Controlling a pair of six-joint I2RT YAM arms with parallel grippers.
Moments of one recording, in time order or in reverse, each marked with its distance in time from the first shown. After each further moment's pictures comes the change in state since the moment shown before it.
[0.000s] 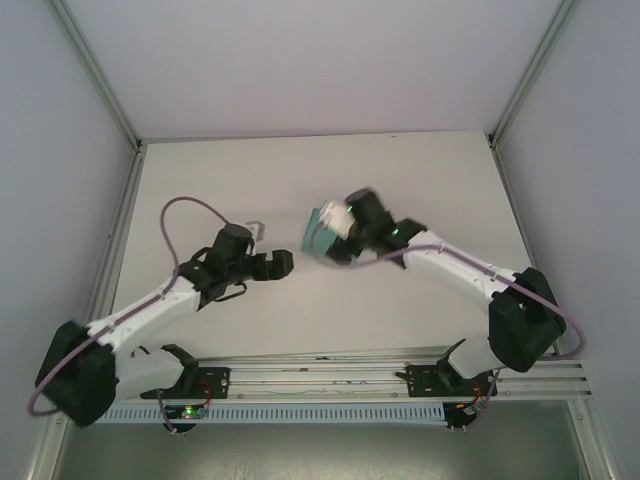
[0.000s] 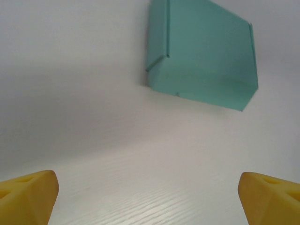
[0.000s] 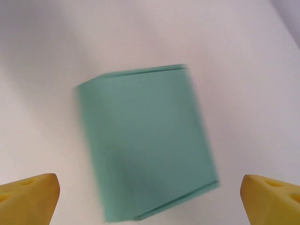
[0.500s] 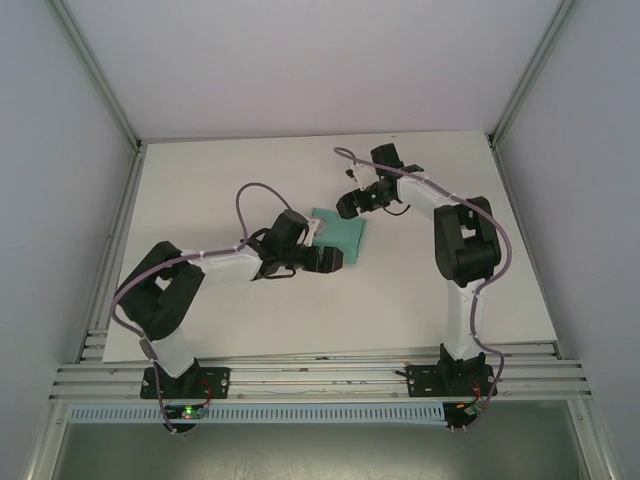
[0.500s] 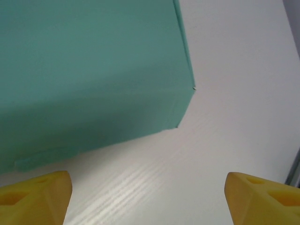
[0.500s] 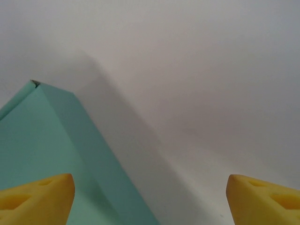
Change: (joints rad) left arm -0.119 0.547 0.288 0.261 0.209 0.019; right arm -0.299 0.618 0.486 -0.182 -0.416 0.243
